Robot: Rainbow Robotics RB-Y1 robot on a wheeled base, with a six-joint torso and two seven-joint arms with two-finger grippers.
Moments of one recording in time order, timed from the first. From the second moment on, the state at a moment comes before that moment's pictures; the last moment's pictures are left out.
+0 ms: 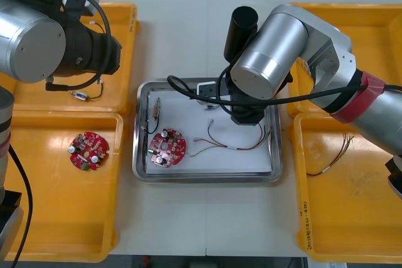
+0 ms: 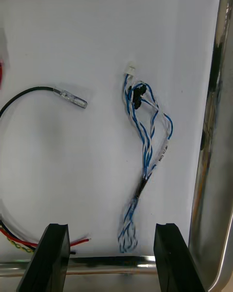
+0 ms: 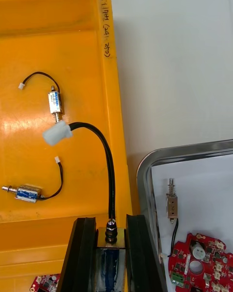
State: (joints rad) right arm -0.95 -0.53 0.76 -1.63 -0.70 1.60 2.14; left arm -0.59 0.46 -0.06 -2.16 0.36 1.83 -1.18
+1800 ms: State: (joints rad) right arm -0.67 -0.72 0.03 -2.01 -0.83 1.92 2.01; left arm -0.59 0.44 -0.33 -2.16 0.28 1.71 -0.78
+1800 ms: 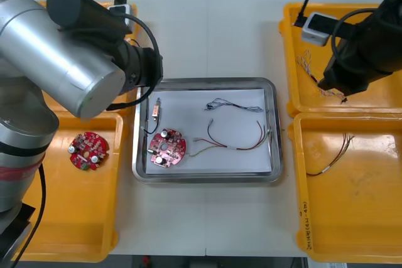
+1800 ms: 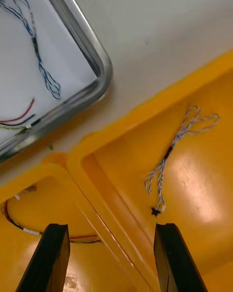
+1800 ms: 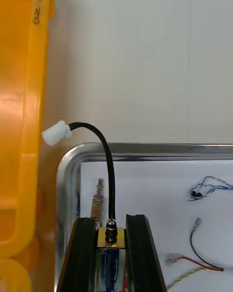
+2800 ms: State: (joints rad) right arm -0.26 -0.79 -0.47 -2.01 -0.86 1.92 1.76; left arm -0.59 0.39 -0.62 -1.83 0.04 1.39 -0.72
